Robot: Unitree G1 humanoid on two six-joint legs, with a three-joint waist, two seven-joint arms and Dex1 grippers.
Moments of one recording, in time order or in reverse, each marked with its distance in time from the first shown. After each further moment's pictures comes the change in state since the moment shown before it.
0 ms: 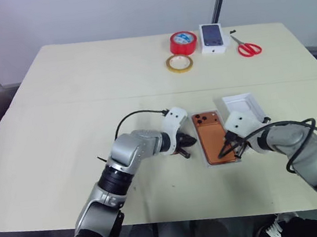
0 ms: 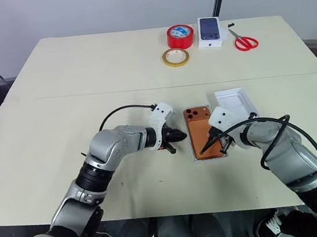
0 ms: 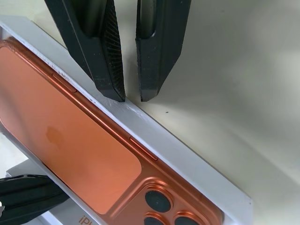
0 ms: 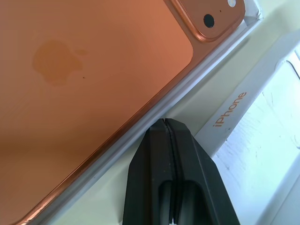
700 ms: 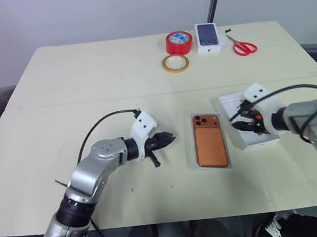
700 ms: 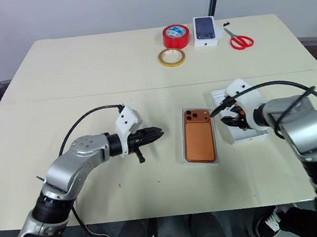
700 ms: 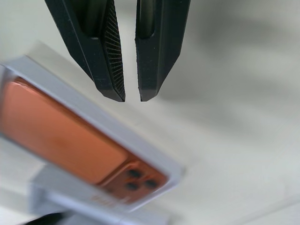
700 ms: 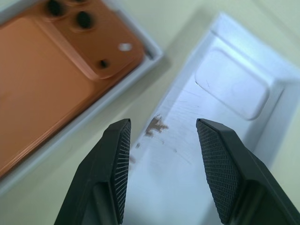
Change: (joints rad) left arm 0.285 0.365 0.069 -0.358 0.044 -0.441 -0.246; right arm -0.221 0.034 -0.156 0.210 0.224 0.219 0.029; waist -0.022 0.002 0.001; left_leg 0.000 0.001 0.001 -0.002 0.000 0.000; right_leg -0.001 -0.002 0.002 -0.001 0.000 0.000
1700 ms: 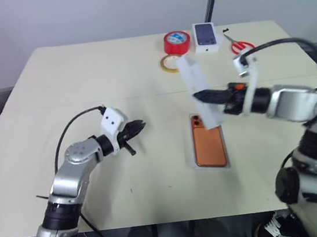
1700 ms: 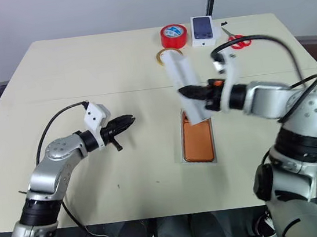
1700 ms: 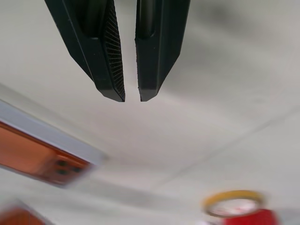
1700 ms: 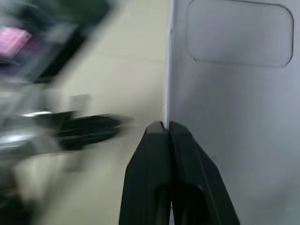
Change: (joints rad) left arm 0.032 0.000 0.199 0.203 0.070 -0.261 0.025; right arm -0.196 0.398 -0.416 0.107 1.256 0.218 -0.773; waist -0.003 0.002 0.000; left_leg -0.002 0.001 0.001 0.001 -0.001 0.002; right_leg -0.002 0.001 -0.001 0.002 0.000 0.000
